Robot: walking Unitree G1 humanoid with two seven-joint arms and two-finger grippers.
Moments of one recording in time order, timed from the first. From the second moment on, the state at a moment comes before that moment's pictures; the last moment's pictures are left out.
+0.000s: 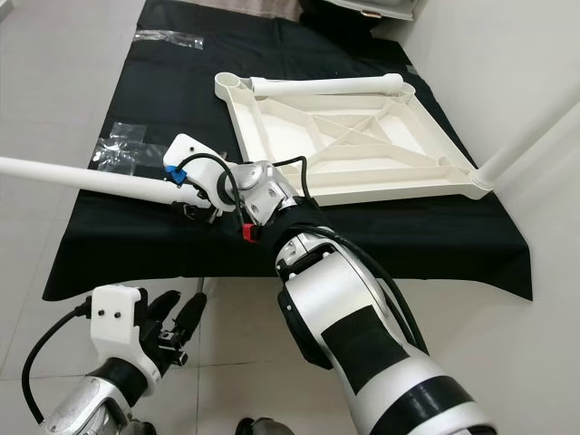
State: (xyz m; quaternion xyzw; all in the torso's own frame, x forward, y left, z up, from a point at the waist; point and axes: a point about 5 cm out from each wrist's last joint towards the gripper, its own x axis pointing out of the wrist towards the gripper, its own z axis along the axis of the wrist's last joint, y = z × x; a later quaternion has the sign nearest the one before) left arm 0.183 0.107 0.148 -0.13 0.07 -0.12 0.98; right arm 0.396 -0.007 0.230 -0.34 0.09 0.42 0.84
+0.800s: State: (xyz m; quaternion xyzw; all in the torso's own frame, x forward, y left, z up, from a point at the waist) left arm 0.175 0.098 0.149 -0.15 0.08 -0.11 0.98; right arm 0.382 0.027 0.229 -0.43 0.08 0.46 0.77
